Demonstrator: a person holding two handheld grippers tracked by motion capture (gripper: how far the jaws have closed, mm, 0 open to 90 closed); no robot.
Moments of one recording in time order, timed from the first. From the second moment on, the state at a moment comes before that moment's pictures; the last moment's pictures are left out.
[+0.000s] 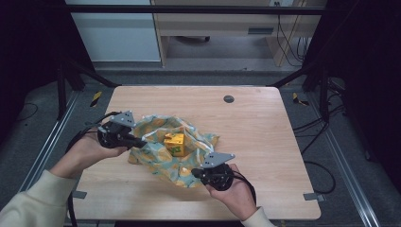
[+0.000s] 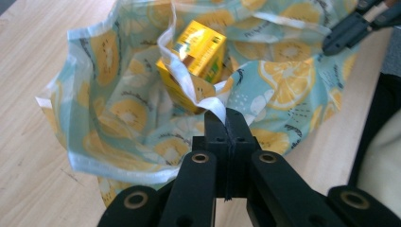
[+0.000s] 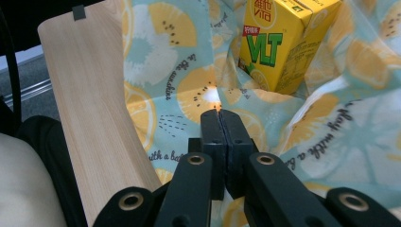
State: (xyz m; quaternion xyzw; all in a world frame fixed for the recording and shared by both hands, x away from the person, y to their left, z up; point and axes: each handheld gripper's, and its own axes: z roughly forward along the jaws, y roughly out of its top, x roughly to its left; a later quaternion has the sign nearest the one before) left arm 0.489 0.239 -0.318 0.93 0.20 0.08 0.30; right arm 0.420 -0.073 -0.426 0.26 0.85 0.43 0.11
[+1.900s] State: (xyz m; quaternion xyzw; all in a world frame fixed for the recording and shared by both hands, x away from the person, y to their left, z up) left arm 0.455 0.262 -0.428 0.95 0.21 0.06 0.20; right arm 0.417 -0.084 -0.438 0.24 0.90 0.35 0.11
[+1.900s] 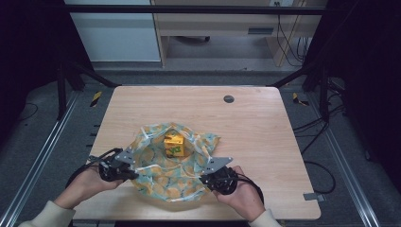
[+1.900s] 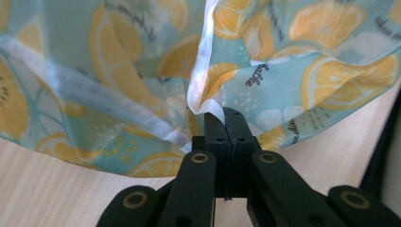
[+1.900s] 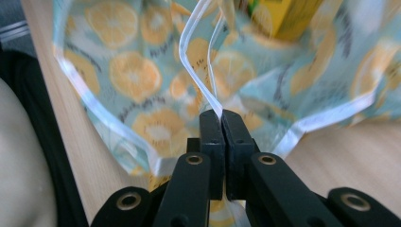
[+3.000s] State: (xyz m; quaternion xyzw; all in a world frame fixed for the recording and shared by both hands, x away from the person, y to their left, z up) left arm 0.439 0.250 -0.396 0.94 0.21 0.15 0.24; right arm 0.478 -0.069 -0.407 0.30 0.86 0.38 0.17
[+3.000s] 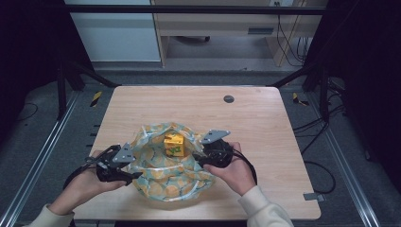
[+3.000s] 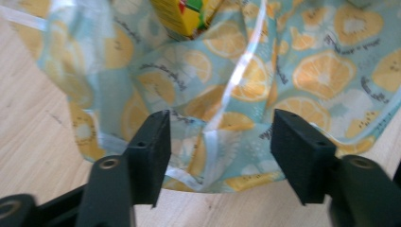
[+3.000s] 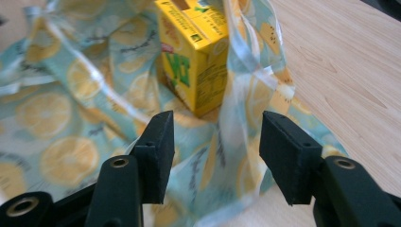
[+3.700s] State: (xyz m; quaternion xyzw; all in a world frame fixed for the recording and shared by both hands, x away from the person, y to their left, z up) left arm 0.442 0.244 -0.442 0.95 0.20 0.09 0.22; right arm 0.527 -0.052 -0.397 0.32 0.85 0.39 0.19
